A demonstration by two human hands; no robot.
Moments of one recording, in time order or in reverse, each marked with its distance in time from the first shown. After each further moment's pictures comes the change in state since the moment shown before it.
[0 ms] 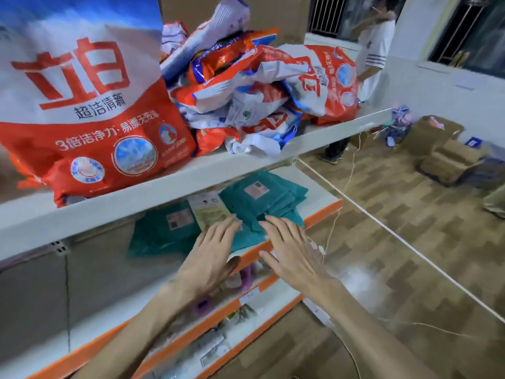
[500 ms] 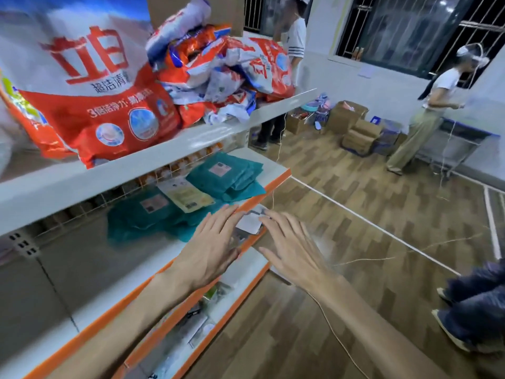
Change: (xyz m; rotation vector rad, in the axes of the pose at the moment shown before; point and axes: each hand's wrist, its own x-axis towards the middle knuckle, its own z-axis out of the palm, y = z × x) left_hand -0.089 0.023 -0.036 -0.142 0.014 0.381; right_hand -0.127 -0.103 -0.070 -0.122 0.024 0.208
